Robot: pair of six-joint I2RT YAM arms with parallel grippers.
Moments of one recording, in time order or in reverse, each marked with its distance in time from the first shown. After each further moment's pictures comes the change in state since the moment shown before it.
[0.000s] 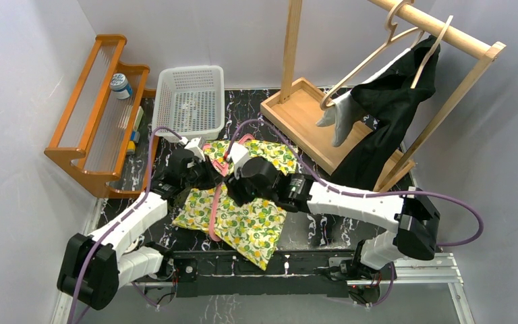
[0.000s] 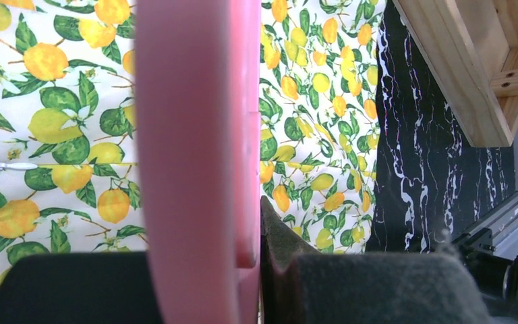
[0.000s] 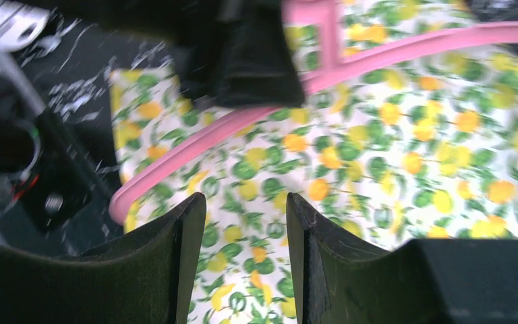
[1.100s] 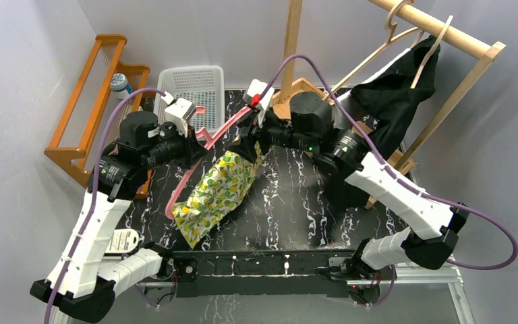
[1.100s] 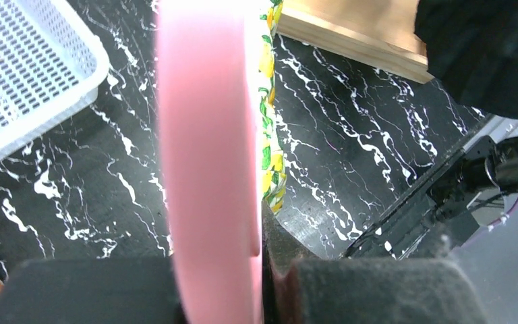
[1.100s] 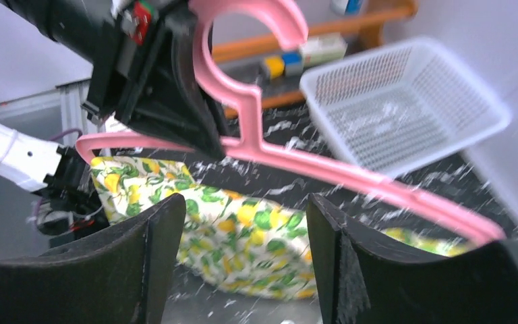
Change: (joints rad) left arm 0.000 -0.114 0.757 -0.751 0.089 0.464; right arm -0.238 -0.093 0.460 -0.192 -0.374 -0.253
